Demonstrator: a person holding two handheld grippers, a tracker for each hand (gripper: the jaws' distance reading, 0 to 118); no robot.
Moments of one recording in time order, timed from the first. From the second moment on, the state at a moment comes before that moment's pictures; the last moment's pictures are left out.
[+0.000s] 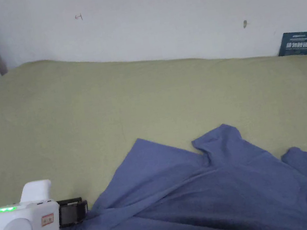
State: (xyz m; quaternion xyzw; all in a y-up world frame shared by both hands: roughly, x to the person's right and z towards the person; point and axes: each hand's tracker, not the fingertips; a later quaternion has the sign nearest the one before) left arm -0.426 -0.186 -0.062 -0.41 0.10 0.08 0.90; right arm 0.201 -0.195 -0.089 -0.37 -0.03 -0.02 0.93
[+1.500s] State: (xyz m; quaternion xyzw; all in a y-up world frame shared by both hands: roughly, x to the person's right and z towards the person) left arm -0.415 -0.252 -0.081 -0.50 0.04 0.04 0.86; right arm 0.097 -0.212 -0.205 -0.36 0.06 0.03 0.93
